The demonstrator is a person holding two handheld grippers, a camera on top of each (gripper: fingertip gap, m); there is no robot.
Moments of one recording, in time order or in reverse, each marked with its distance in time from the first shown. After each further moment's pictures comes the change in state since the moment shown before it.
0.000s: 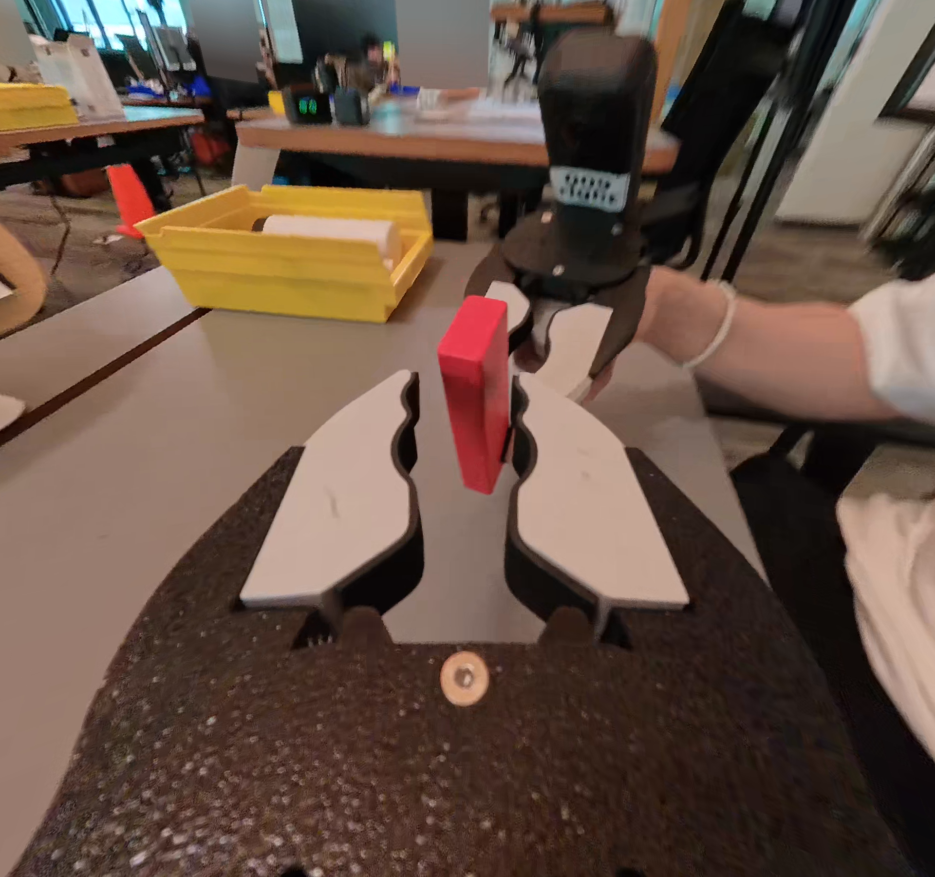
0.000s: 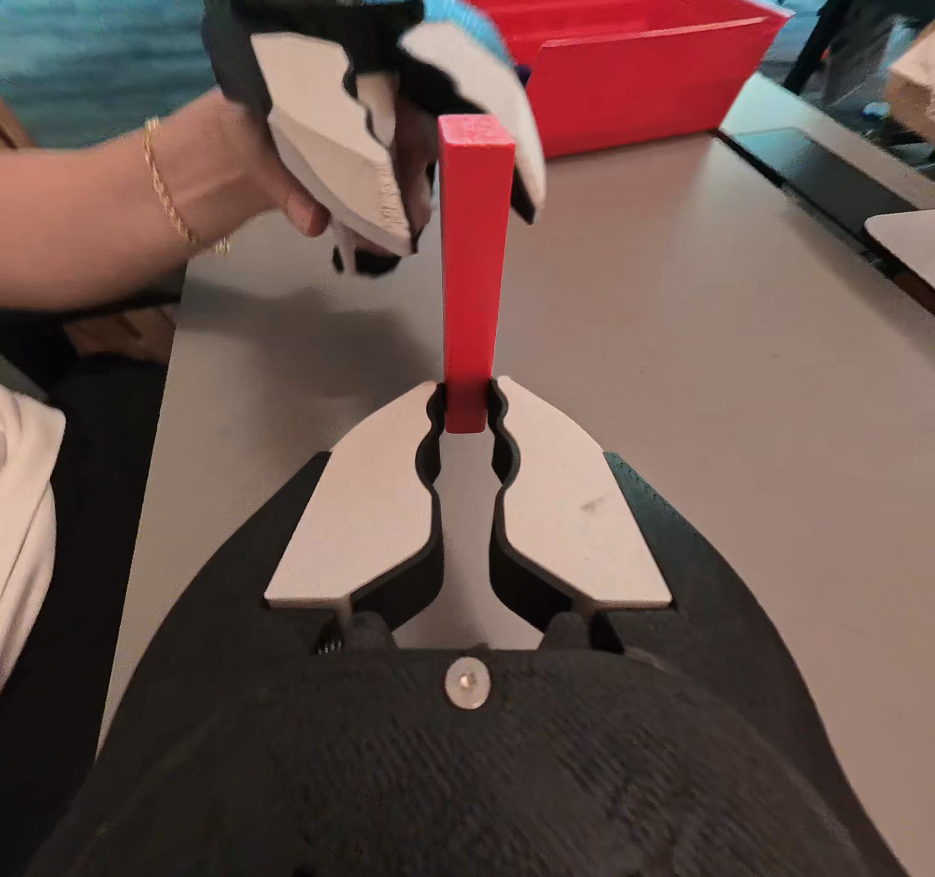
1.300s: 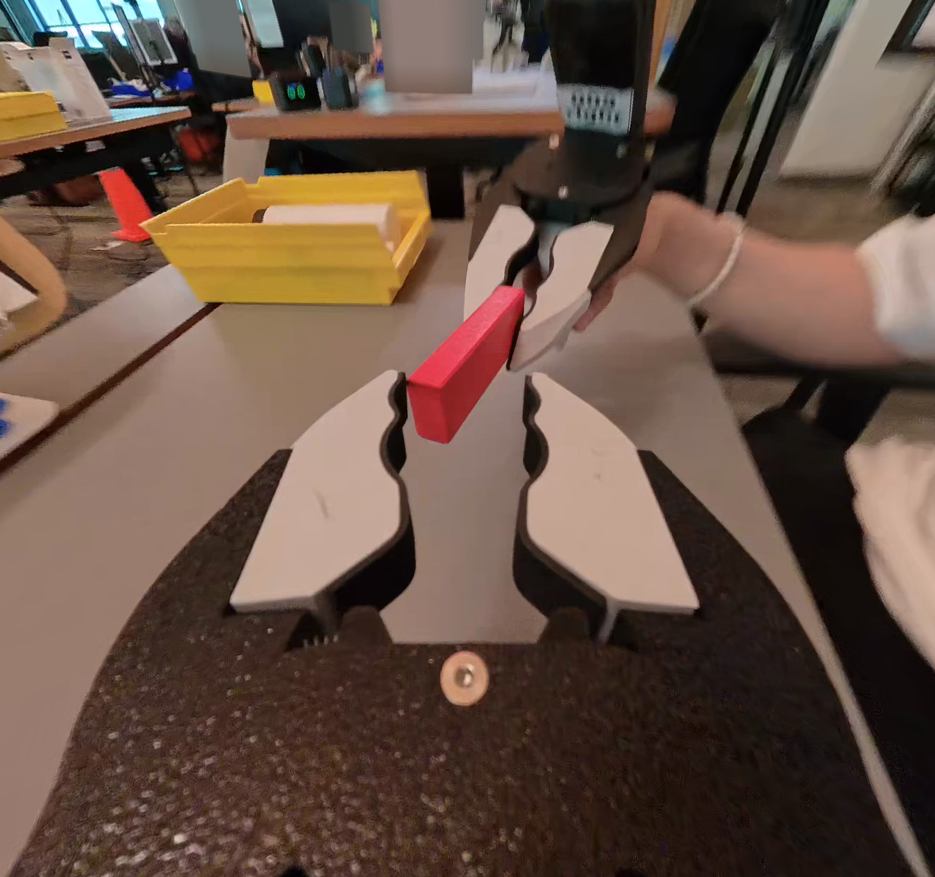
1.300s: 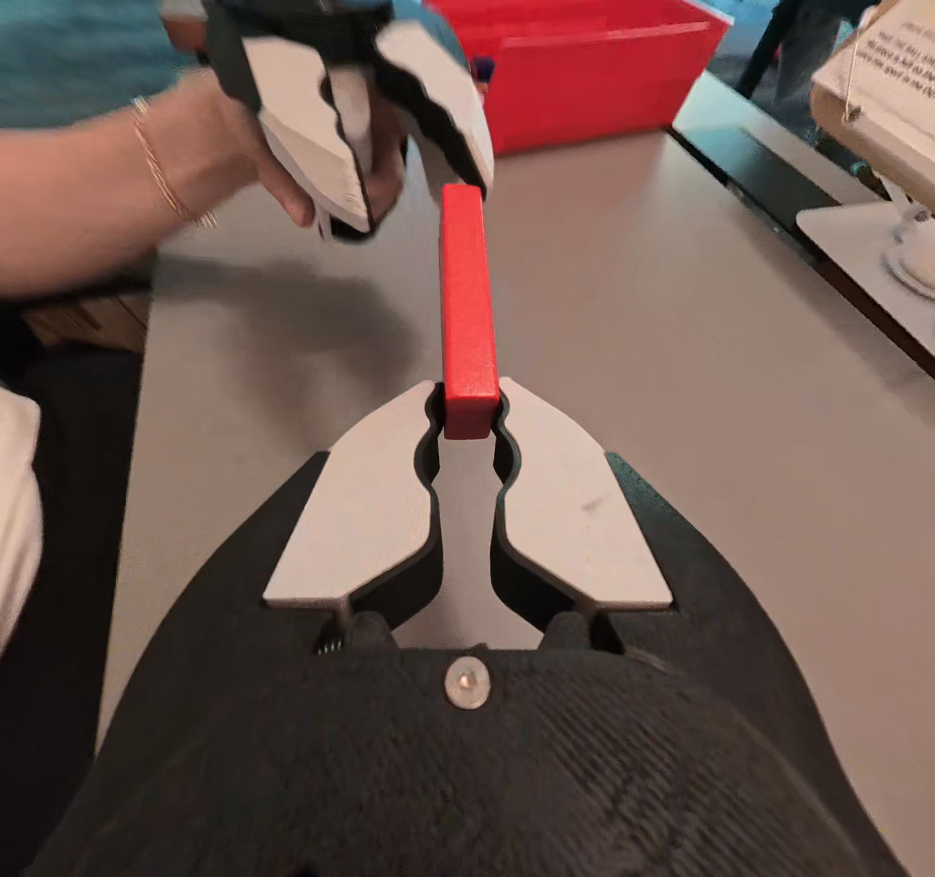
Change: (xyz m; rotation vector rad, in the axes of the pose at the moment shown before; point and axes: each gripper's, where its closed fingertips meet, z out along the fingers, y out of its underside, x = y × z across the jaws) left arm -0.005 0.008 -0.016 -0.038 0.019 0.057; right arm 0.013 -0.002 -0.026 -0.026 0.068 -0.018
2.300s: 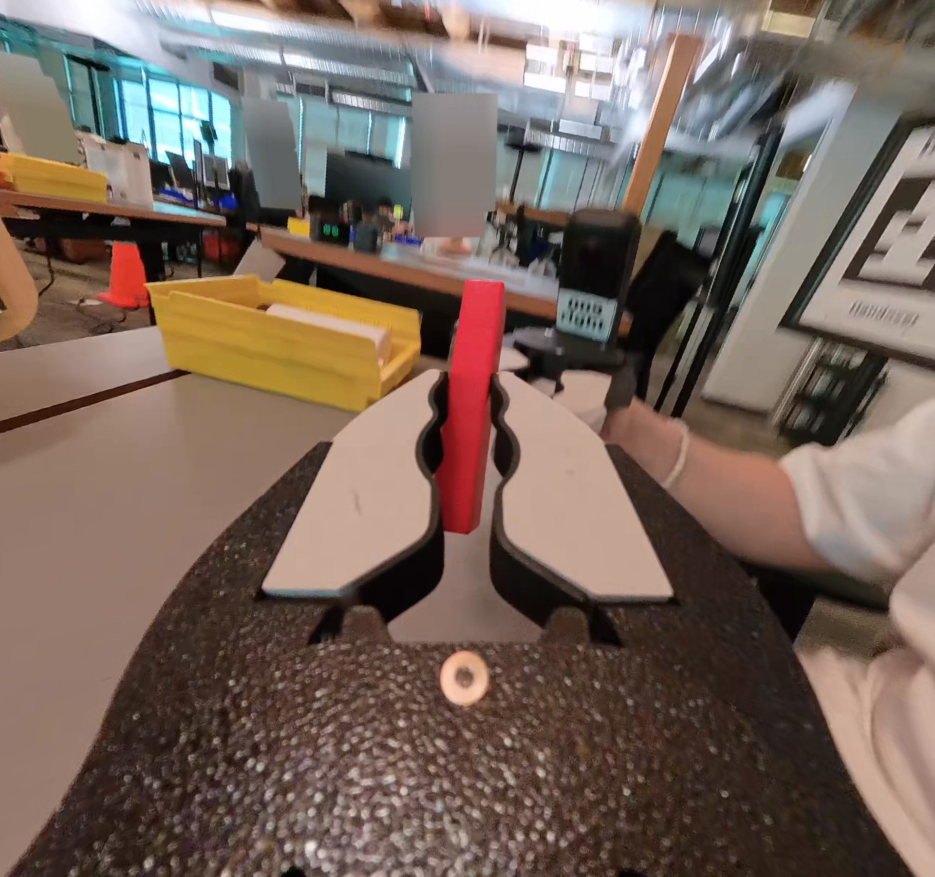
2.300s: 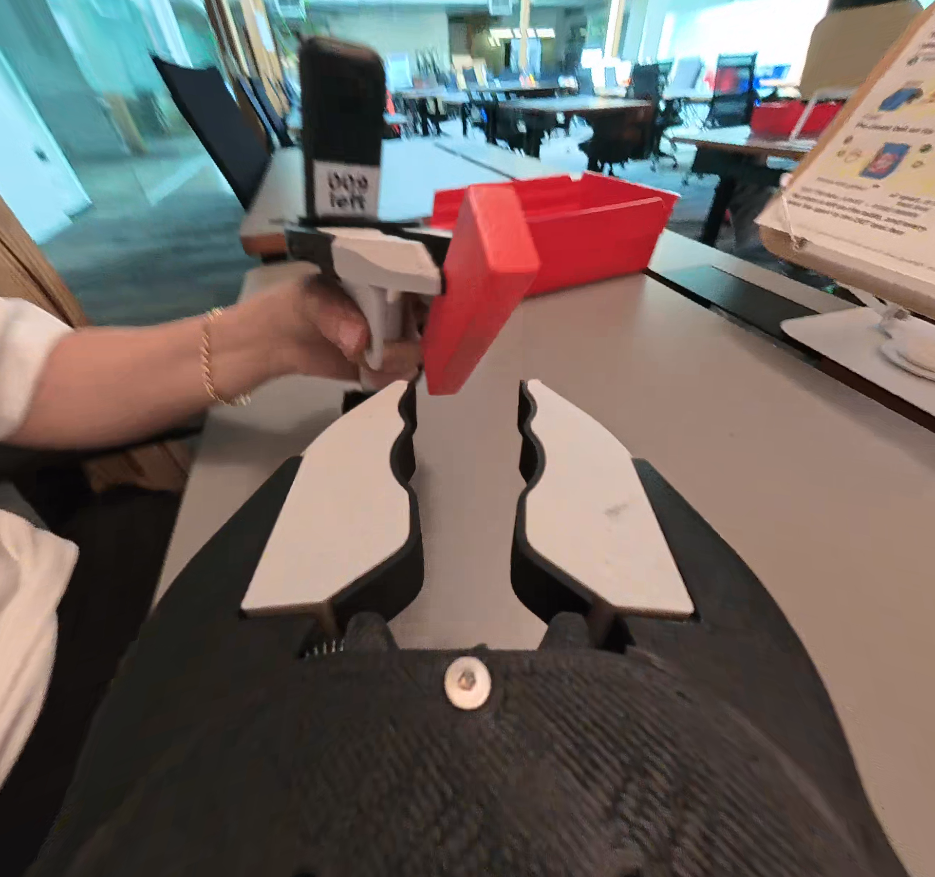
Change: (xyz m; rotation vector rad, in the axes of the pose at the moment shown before) left arm -0.006 -0.031 0.013 0.316 -0.015 -0.220; right arm -0.004 -0.039 0.003 0.342 -0.016 0.094
